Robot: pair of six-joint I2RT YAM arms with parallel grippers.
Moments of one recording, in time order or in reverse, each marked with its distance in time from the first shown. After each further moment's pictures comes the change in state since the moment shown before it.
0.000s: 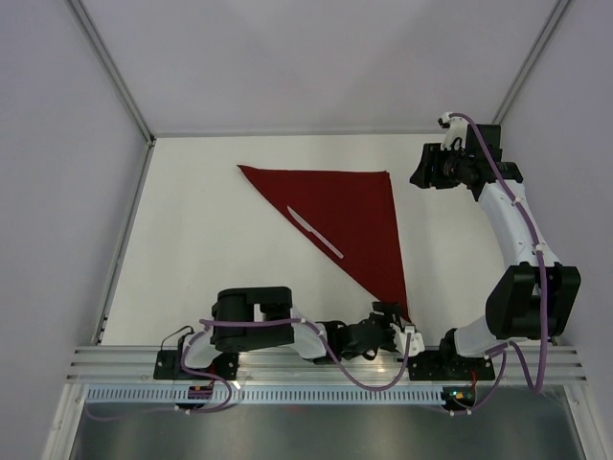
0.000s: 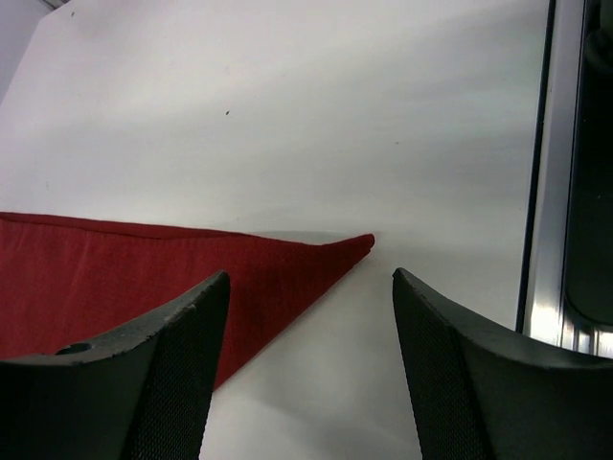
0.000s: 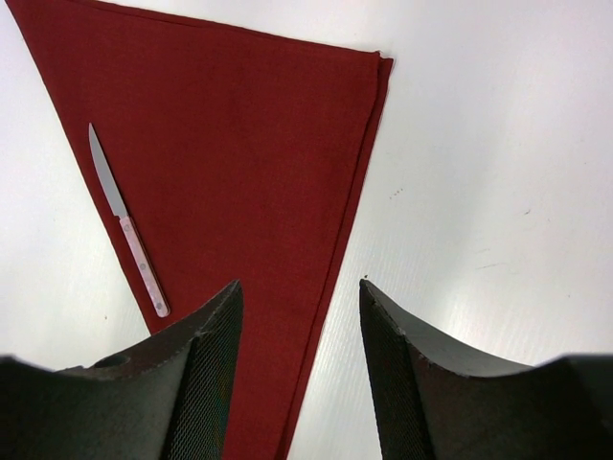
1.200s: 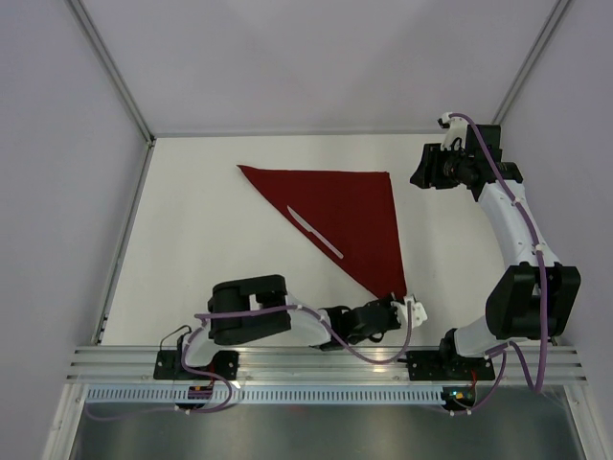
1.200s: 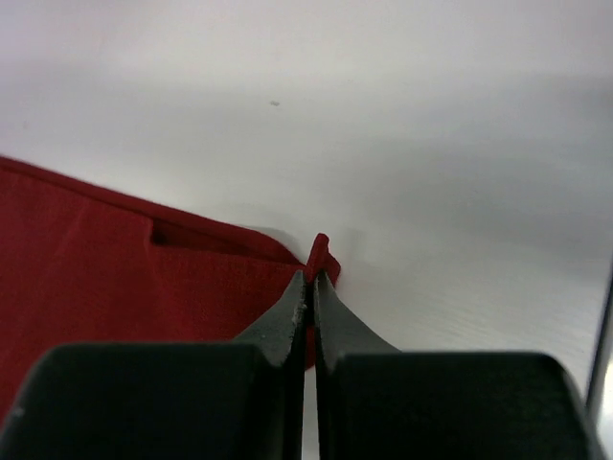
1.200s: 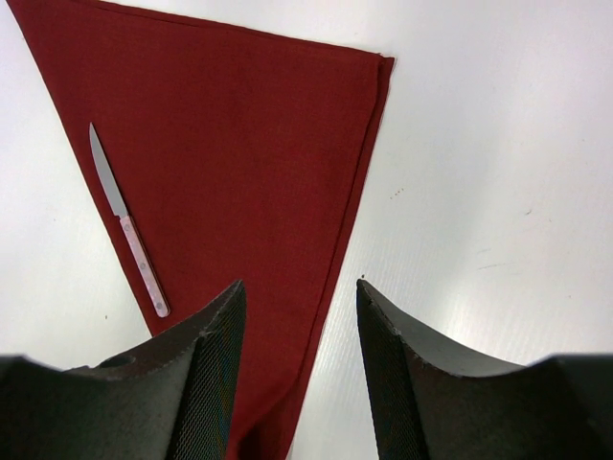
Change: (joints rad) left arm 0.068 0.002 0.083 -0.105 0.005 -0.188; right arm 0.000 0.000 -0.002 0.002 -0.002 0.000
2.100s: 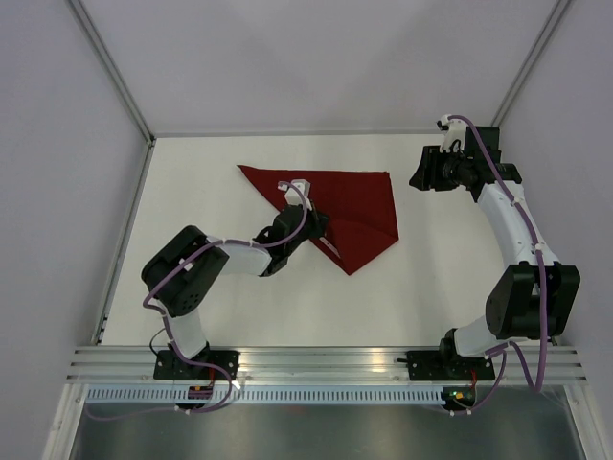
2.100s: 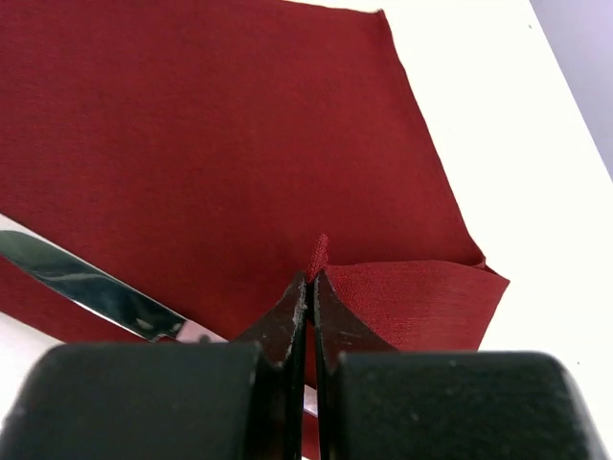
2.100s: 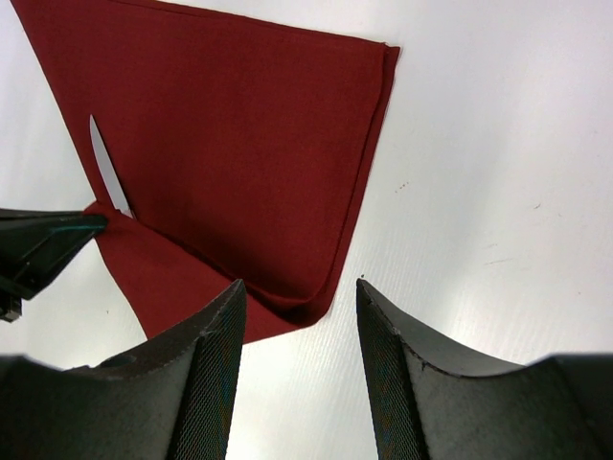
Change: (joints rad) left arm 0.682 -0.301 -0.185 -0.116 0.163 -0.849; right arm 0.000 0.000 -0.014 0.001 -0.008 0.000
